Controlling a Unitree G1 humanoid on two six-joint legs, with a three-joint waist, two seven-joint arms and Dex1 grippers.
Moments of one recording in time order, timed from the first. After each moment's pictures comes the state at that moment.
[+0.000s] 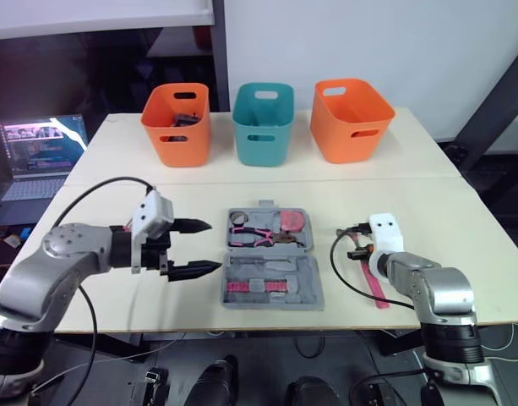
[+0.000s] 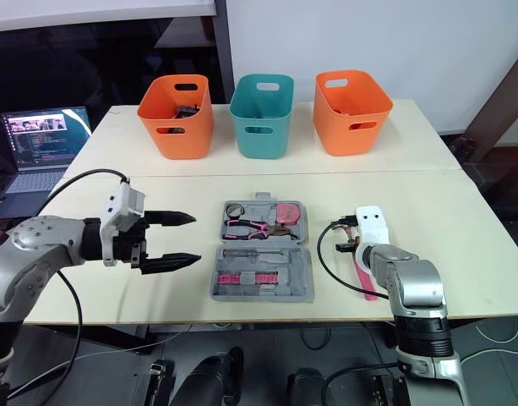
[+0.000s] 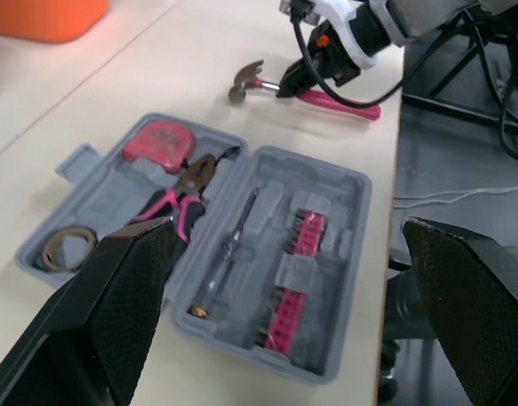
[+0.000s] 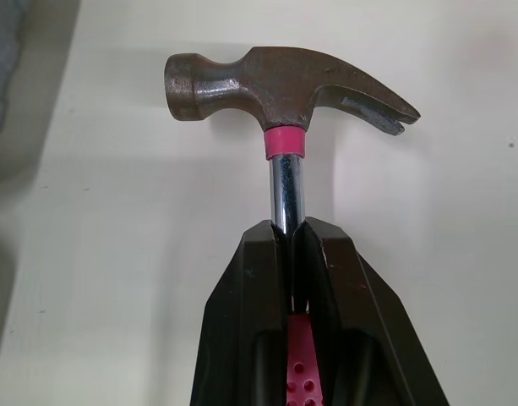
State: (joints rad) left arm -0.27 0.85 0.08 -0.35 -0.62 0.62 -1.11; right arm -0.36 -0.40 -0.15 -0.17 0.21 1.19 0.16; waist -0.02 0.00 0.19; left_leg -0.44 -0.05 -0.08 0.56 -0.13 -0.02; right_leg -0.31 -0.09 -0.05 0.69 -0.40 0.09
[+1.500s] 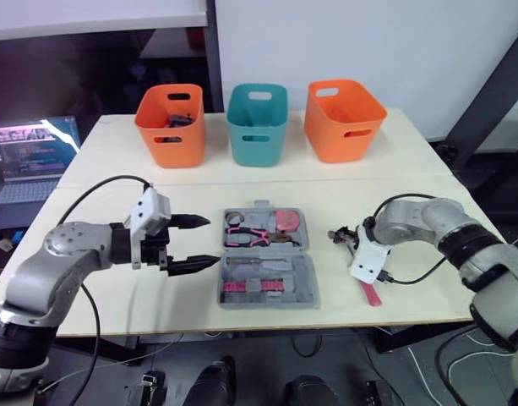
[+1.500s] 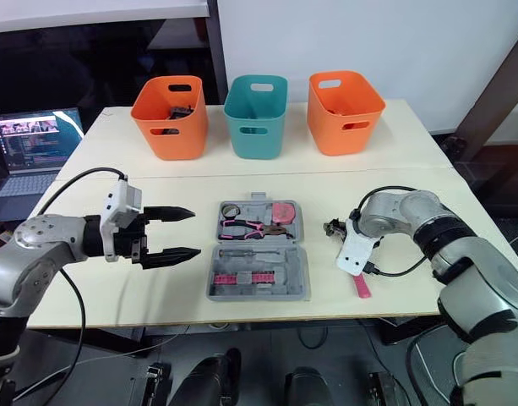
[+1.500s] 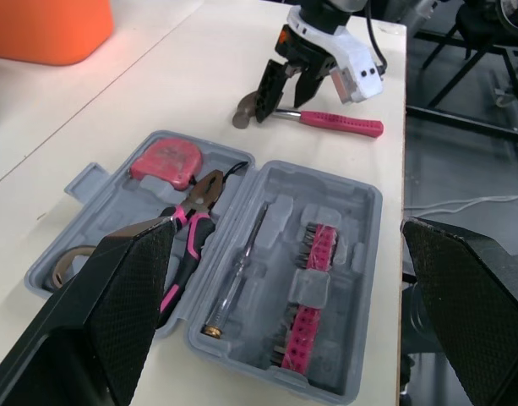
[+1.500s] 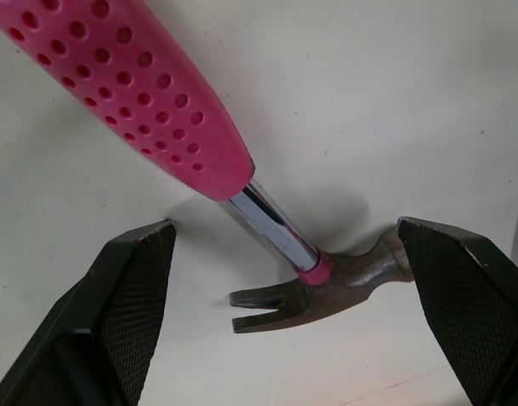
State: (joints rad) left arm -0.32 0.83 0.06 -0.28 -0.60 0.54 -1.10; right arm -1.04 -0.83 0.84 0.78 -1.04 -0.87 0.68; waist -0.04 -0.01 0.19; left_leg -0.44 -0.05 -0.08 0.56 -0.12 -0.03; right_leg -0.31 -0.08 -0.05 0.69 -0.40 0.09
